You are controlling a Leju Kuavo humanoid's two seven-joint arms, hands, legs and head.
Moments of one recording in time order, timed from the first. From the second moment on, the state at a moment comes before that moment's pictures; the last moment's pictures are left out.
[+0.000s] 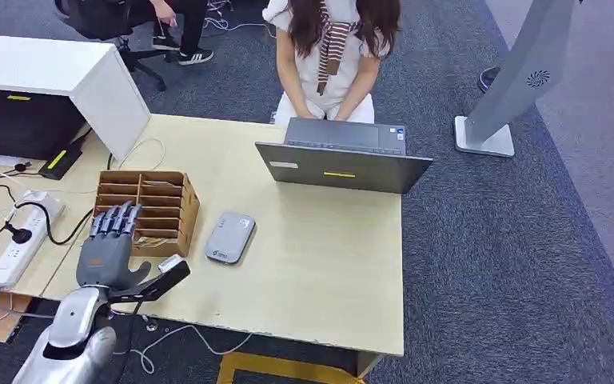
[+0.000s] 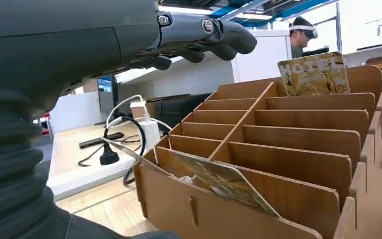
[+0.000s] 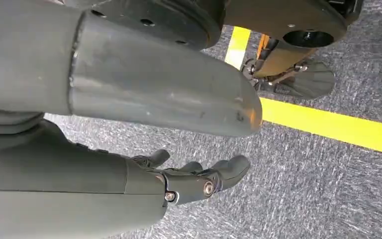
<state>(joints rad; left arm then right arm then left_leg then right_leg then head) -0.09 0.29 -0.12 -1.38 -1.24 0.30 0.11 -0.07 0.16 -0.67 -0.21 0.85 -0.01 -0.06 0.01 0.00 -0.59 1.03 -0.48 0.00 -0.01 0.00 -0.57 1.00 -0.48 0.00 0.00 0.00</state>
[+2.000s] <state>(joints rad) -0.16 0.23 -0.13 -1.24 -1.23 0.35 0.10 -0.09 0.16 -0.67 -0.21 0.88 0.00 -0.05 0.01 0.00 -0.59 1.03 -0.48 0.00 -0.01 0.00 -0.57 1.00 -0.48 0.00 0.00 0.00</state>
